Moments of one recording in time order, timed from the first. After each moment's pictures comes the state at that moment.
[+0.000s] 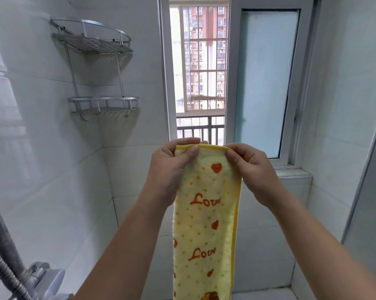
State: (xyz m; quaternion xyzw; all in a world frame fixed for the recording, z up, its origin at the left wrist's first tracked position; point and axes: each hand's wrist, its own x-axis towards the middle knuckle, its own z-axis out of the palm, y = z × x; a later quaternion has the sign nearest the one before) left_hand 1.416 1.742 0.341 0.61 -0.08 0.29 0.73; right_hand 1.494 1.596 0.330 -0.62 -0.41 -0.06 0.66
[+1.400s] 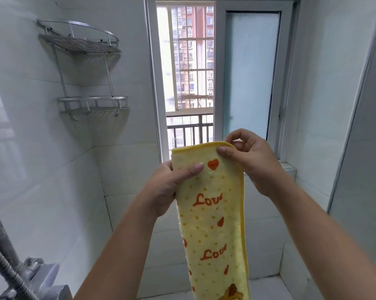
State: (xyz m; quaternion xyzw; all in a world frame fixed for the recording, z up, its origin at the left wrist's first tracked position) left_hand 1.396 1.725 0.320 0.67 -0.03 0.12 0.73; right_hand 1.469 1.556 0.345 -0.62 -0.38 -0.04 0.68
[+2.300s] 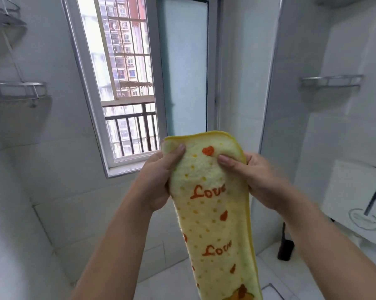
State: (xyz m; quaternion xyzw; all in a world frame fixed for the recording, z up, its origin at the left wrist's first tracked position) left_hand 1.404 1.638 0.315 0.56 -0.12 -0.01 0.82; right_hand 1.415 1.449 0.311 -0.66 -0.27 0.07 0.70
